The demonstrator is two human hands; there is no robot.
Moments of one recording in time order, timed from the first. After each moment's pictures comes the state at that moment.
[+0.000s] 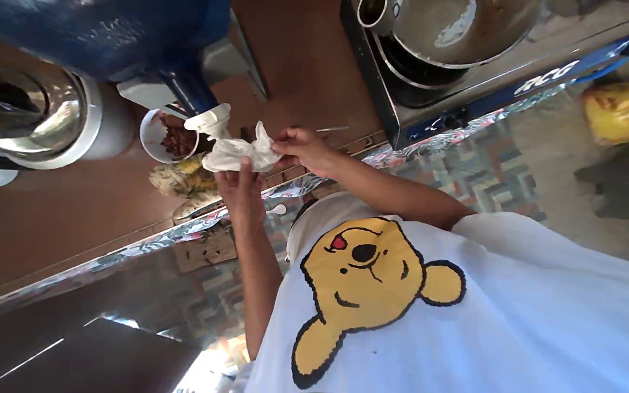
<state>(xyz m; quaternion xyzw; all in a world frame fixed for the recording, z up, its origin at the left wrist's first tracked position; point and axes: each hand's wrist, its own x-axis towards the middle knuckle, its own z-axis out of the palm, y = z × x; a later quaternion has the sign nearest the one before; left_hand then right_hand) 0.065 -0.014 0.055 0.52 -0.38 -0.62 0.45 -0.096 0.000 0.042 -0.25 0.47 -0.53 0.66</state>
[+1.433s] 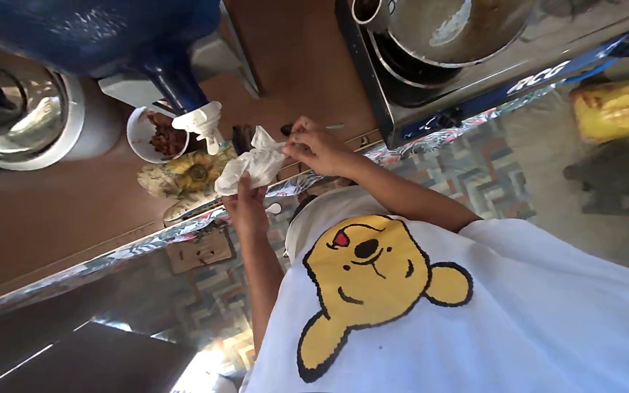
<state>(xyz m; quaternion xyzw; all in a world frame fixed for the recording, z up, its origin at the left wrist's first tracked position) 0.063 0.011 0.041 0.55 -0.31 -0.62 0.46 -0.136 0.024 0.044 -0.62 0.60 -0.34 0.36</state>
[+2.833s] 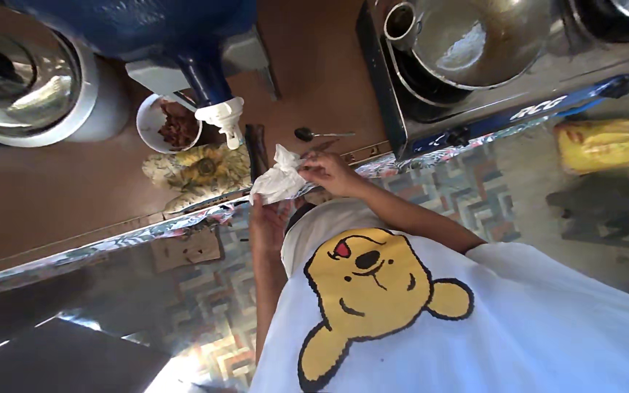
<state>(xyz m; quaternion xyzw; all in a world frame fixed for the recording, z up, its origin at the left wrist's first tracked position) 0.095 0.039 0.009 0.53 -0.22 -0.73 0.37 -0.110 0.044 0.019 -0.57 0.57 -0.37 0.46</state>
